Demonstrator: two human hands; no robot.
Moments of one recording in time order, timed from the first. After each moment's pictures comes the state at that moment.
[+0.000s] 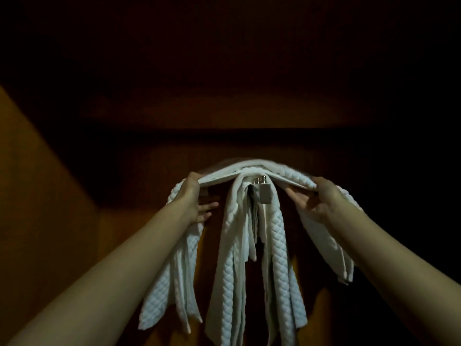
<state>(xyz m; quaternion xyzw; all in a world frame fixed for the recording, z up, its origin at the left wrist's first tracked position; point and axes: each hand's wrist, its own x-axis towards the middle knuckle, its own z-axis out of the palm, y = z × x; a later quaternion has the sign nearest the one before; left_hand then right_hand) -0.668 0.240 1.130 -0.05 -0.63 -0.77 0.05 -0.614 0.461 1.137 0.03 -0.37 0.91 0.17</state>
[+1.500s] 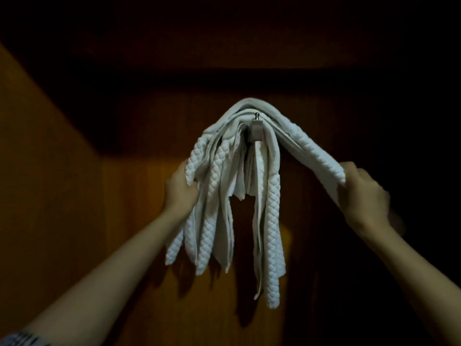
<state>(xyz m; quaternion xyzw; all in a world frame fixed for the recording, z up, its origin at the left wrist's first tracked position) -0.668 0.230 1.021 -0.16 -0.73 -0.48 0.45 -0.603 0.541 1.021 -0.06 -0.83 0.06 0.55</state>
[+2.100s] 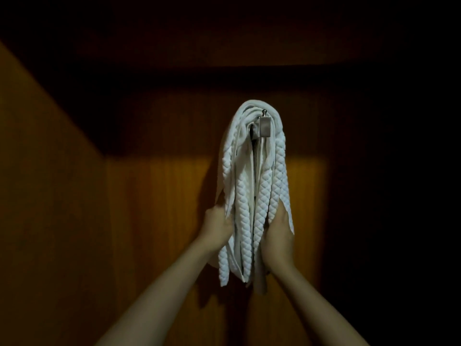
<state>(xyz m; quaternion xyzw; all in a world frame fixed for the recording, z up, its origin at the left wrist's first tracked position) -0.659 0.269 0.965 -0.20 -0.84 -0.43 0.27 -0.636 0.398 0.927 0.02 -0.80 0.41 0.44</state>
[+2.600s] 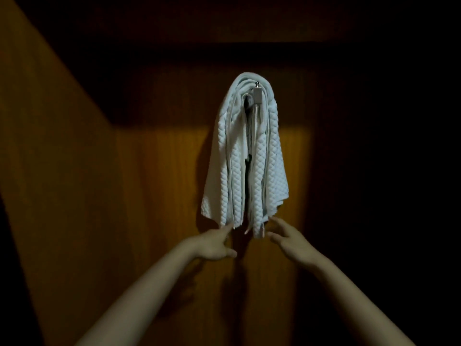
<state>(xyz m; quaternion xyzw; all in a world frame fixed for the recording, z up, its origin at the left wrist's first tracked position) -0.561 0.234 0.903 -0.26 -0.94 -0.18 -0.11 -0.536 0.441 0.872 0.08 -0.86 0.50 0.11</state>
